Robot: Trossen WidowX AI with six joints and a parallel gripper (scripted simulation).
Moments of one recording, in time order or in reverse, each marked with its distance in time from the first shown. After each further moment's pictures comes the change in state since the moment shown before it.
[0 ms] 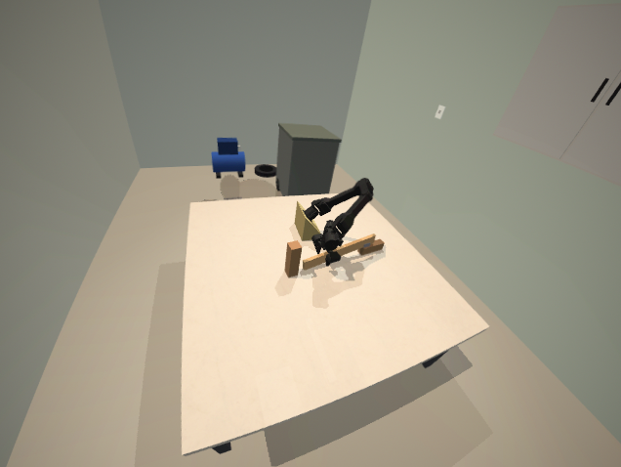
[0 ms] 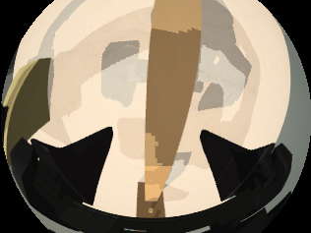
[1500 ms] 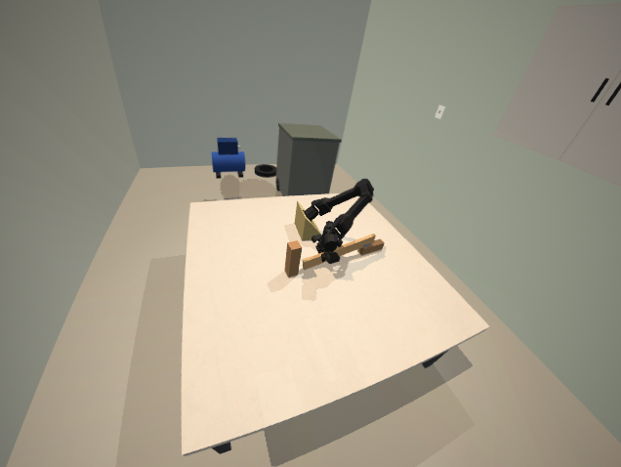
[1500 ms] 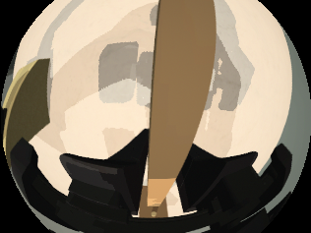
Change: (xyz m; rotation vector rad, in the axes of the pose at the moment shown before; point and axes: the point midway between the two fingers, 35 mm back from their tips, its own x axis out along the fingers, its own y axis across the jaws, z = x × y) arm 0.007 0.003 0.001 0.005 -0.006 0.009
